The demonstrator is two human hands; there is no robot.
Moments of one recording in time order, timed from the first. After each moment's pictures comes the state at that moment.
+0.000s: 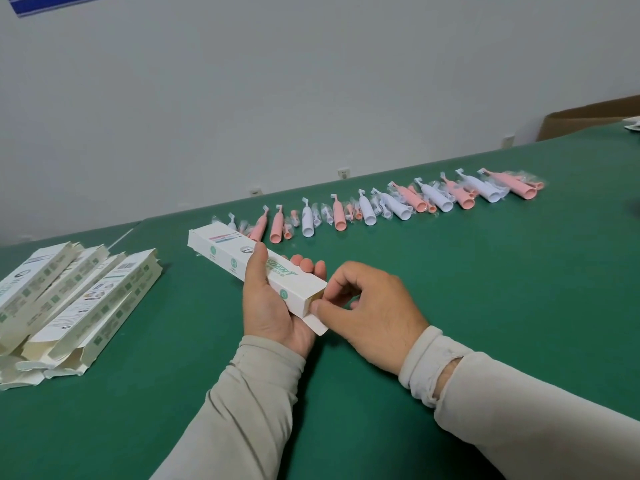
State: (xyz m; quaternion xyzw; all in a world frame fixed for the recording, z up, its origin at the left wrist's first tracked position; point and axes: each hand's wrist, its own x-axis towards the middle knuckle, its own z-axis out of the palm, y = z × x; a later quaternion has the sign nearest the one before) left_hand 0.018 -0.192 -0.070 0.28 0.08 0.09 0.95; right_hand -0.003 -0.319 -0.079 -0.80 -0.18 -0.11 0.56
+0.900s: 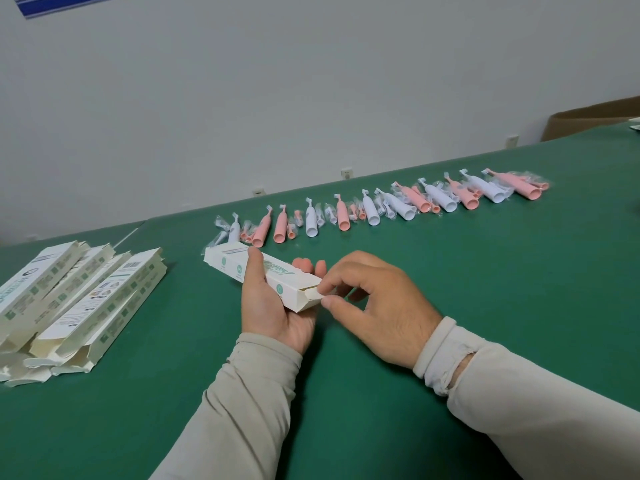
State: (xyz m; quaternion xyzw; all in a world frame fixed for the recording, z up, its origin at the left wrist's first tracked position) left_hand 0.019 -0.184 -0.064 0.27 0.14 0.07 0.95; right_hand 0.004 -0.332 -0.074 -0.79 -0.32 -0.16 0.50
